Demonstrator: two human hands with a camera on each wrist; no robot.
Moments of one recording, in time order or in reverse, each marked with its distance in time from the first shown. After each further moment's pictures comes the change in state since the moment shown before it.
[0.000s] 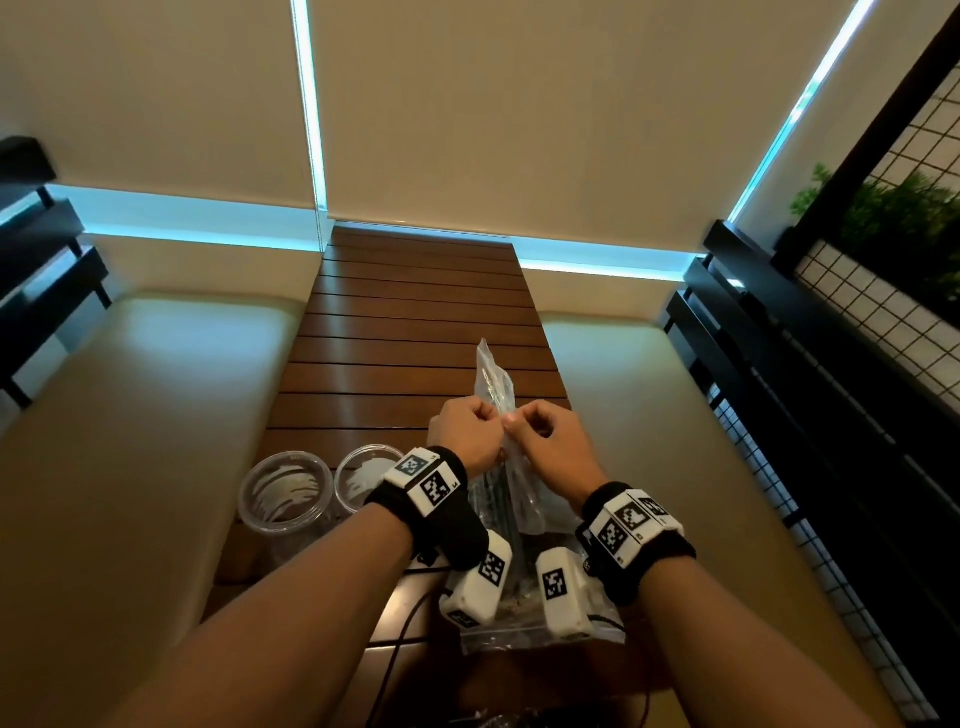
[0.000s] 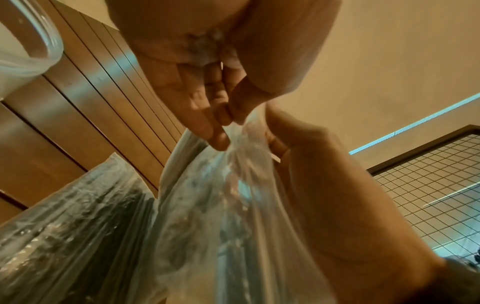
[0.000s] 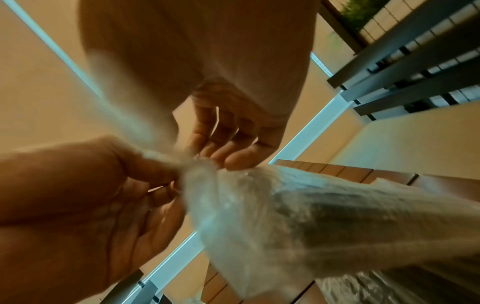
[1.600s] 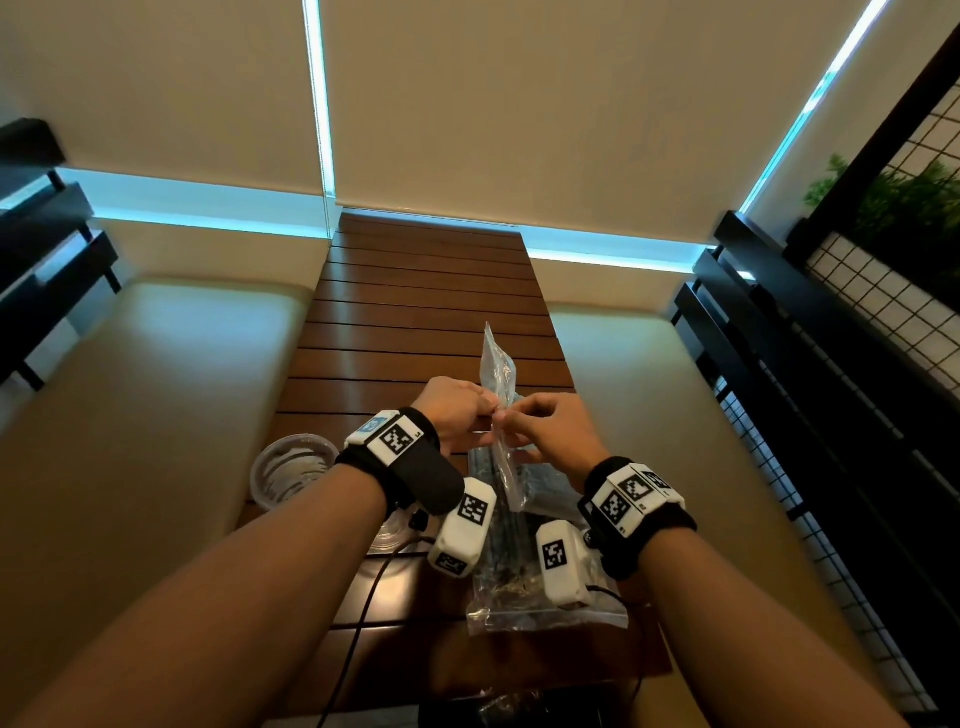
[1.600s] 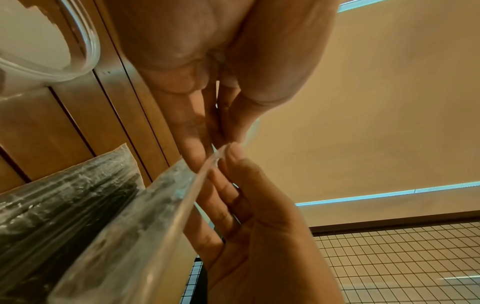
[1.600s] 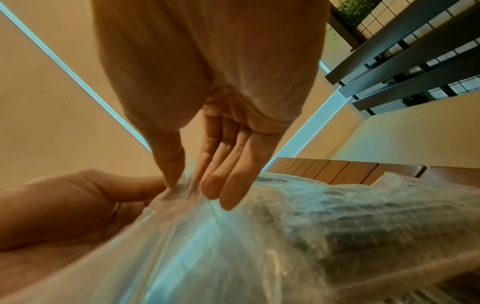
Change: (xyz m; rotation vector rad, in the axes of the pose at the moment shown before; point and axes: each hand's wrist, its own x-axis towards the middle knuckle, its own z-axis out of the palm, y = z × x) left_hand -0.001 0.015 -0.038 -0.372 -0.271 -0.233; right_hand -0.001 -0.018 0.004 0.149 -0.120 0.216
